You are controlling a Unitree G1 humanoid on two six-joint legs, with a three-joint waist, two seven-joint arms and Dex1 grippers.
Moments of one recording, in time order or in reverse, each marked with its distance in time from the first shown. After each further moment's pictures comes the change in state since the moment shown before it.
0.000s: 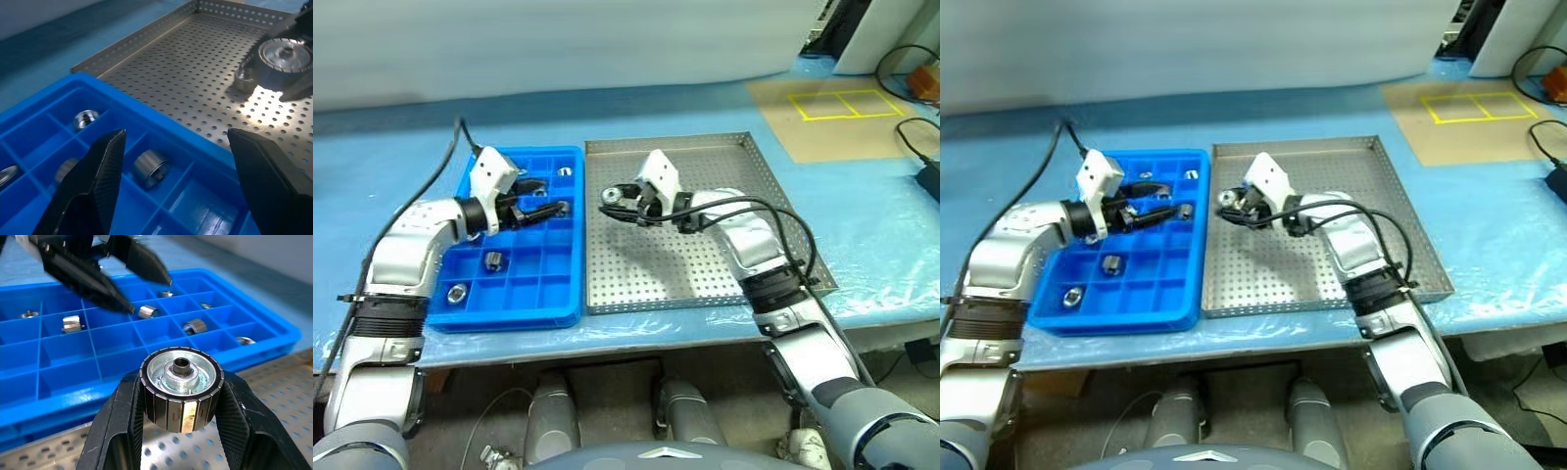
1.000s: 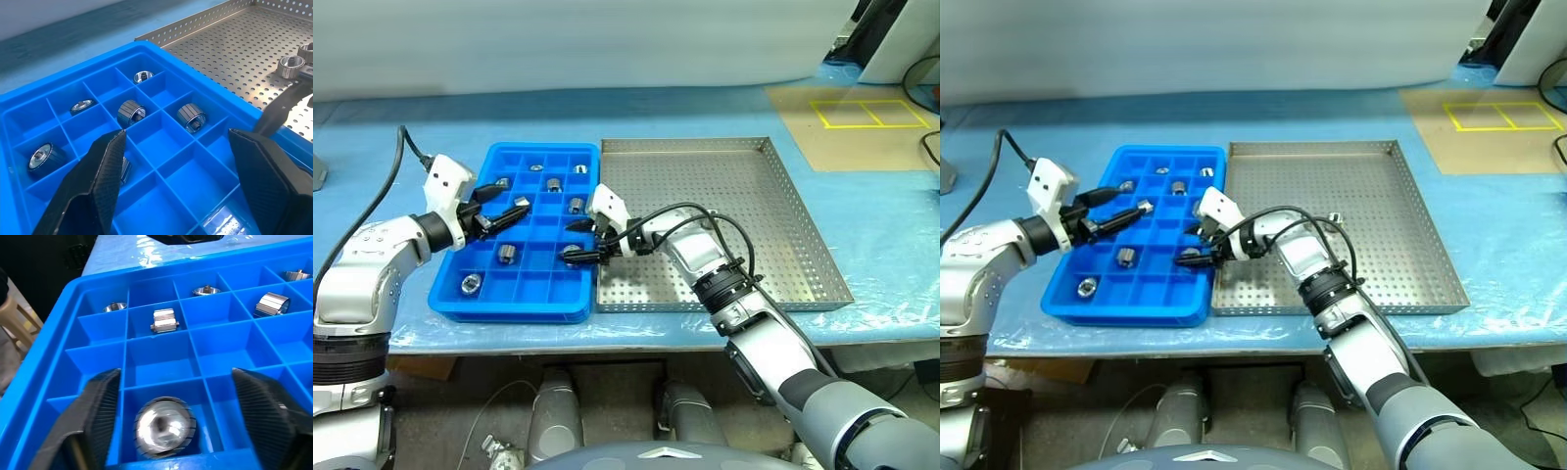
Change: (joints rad) left arm 0.177 0.035 0.095 -0.220 -0.075 0.124 0.140; right arm -0.044 0.148 0.077 0.212 -0.040 -0.040 0.110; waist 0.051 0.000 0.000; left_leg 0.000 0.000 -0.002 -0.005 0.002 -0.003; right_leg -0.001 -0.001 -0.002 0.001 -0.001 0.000
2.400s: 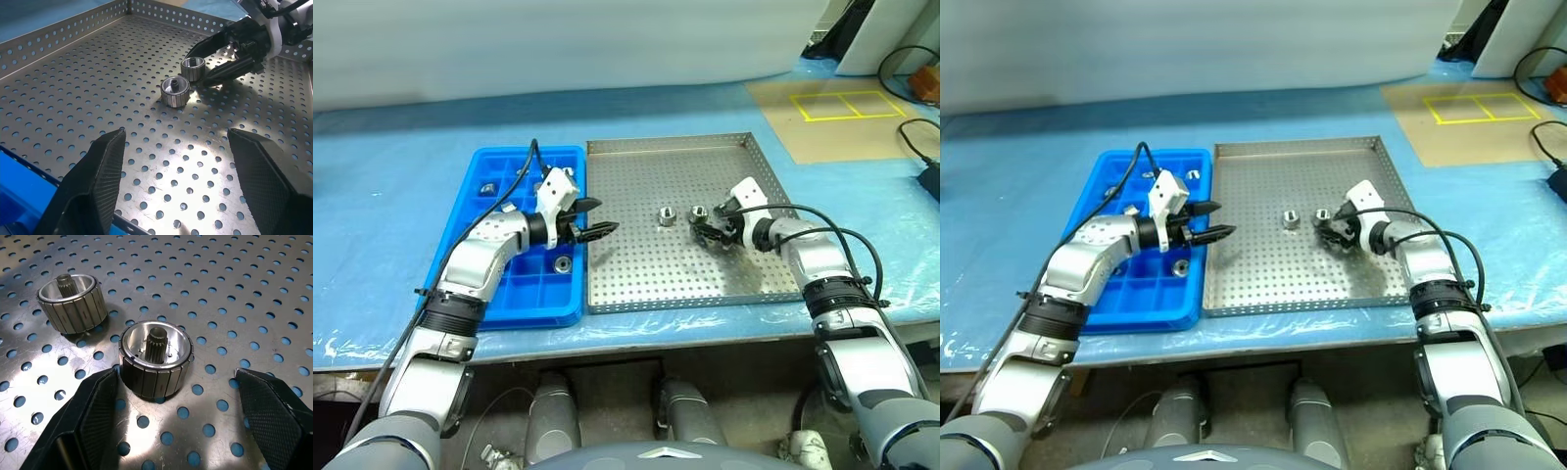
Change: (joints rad) left arm -0.226 -0.261 -0.325 0.284 0.101 -0.174 -0.122; right arm 0.123 -0.421 -0.287 0.206 0.000 -0.077 -0.237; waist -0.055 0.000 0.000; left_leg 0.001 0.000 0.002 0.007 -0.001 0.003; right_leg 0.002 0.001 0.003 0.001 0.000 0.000
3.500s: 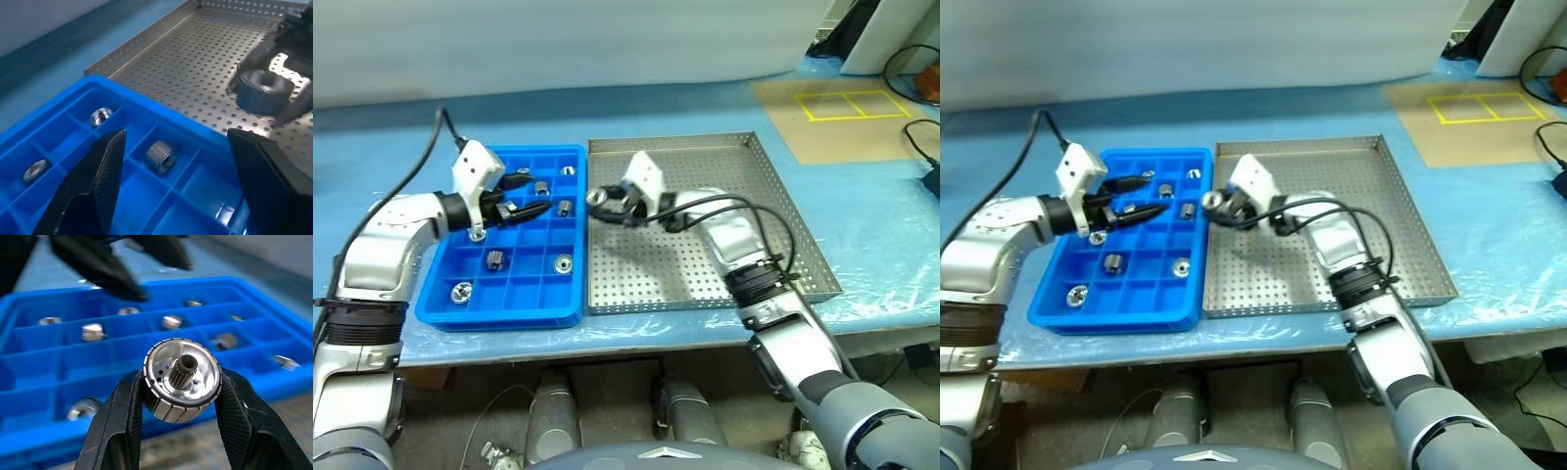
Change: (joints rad) left arm 0.095 0.307 0.242 -0.155 -0.047 0.057 -0.035; right arm -0.103 0.361 0.236 -0.362 0.011 0.067 0.182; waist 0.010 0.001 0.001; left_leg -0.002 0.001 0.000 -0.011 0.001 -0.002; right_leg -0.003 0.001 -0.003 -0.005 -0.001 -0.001
